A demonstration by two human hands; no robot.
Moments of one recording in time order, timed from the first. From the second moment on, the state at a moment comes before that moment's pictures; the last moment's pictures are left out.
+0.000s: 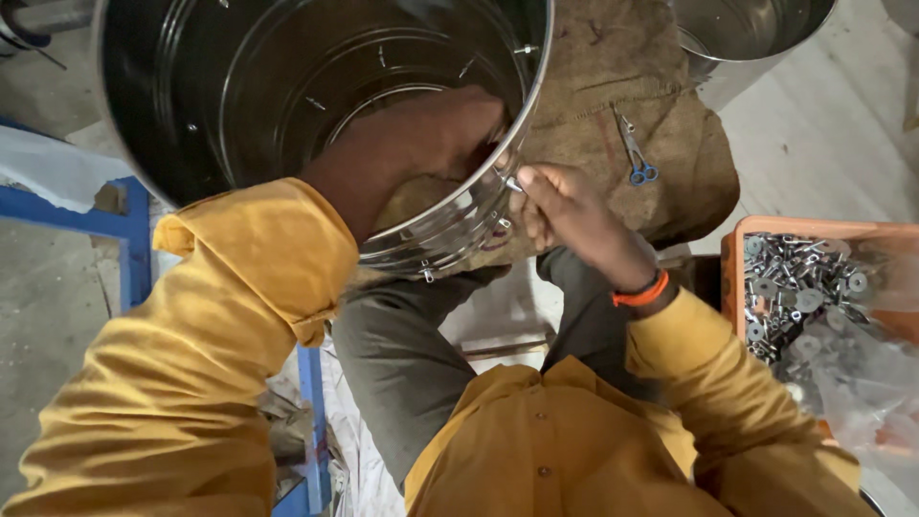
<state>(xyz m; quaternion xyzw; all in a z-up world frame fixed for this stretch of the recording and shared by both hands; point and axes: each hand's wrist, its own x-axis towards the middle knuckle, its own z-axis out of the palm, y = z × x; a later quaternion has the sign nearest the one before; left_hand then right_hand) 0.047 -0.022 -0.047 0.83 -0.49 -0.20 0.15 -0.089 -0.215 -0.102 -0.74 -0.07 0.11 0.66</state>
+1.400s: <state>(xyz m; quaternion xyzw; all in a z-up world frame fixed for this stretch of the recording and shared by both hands) 0.051 -0.020 -0.054 0.82 -0.50 -0.23 0.14 -0.103 -0.215 -0.079 -0.93 -0.27 -0.23 0.11</state>
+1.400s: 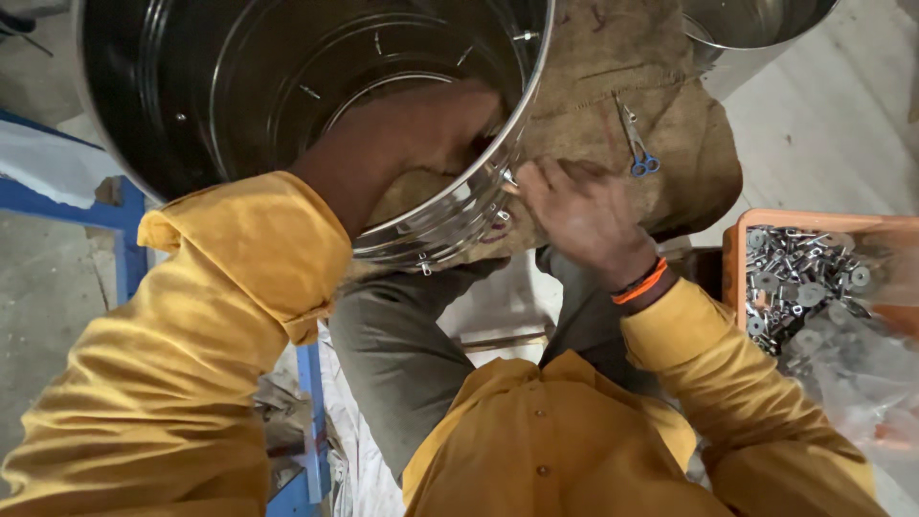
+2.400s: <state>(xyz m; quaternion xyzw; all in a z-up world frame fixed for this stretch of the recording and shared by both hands) 0.045 -0.002 -0.057 0.74 -0.57 -0.14 0.34 -0.097 -0.211 -0.084 -0.93 -0.26 -0.23 0.08</state>
